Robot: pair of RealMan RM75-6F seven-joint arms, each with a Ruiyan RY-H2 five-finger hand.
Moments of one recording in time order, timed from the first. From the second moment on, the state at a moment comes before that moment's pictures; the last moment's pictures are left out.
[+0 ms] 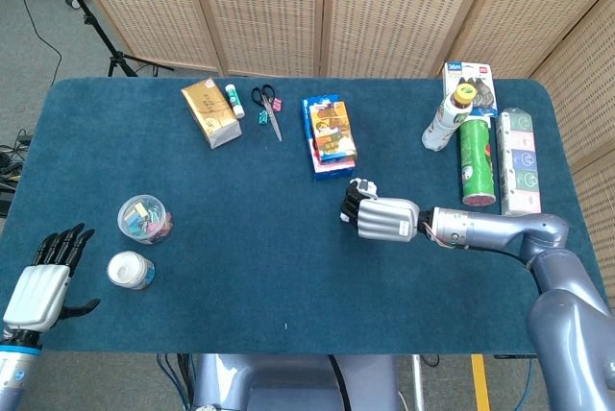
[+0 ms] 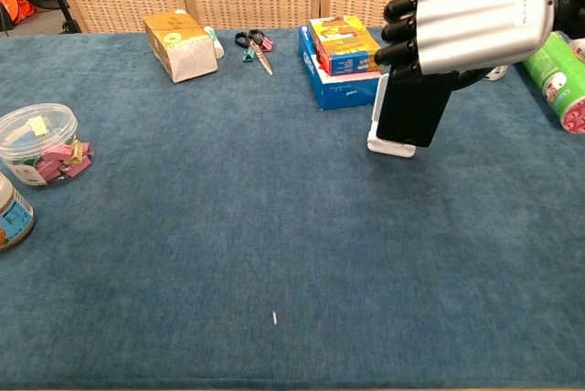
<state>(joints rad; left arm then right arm) -0.12 -1.15 0.01 -1.70 1.47 1.37 0.12 1.02 -1.58 -0.21 -0.40 -2.16 1.50 -0.04</state>
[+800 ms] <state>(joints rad) -0.12 -1.15 0.01 -1.70 1.47 1.37 0.13 1.03 -1.60 -0.23 -0.39 -2.10 1.49 -0.04</state>
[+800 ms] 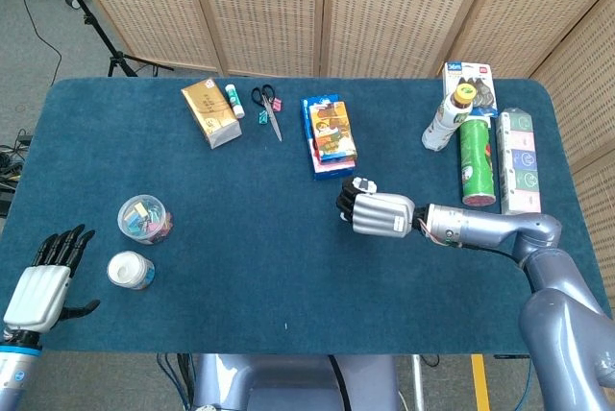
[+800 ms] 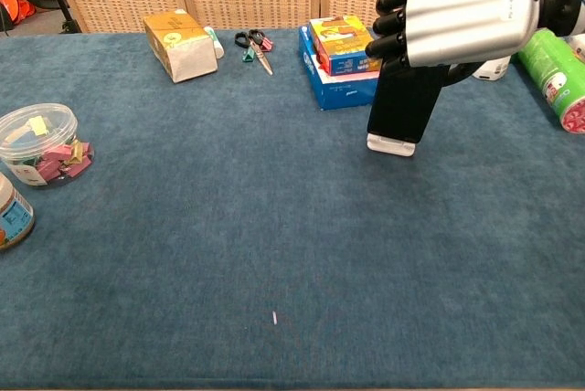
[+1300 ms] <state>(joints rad) -0.12 -1.15 0.02 -1.70 1.48 1.37 0.13 1.02 -1.60 -0.24 -0.39 -2.06 1.48 -0.08</state>
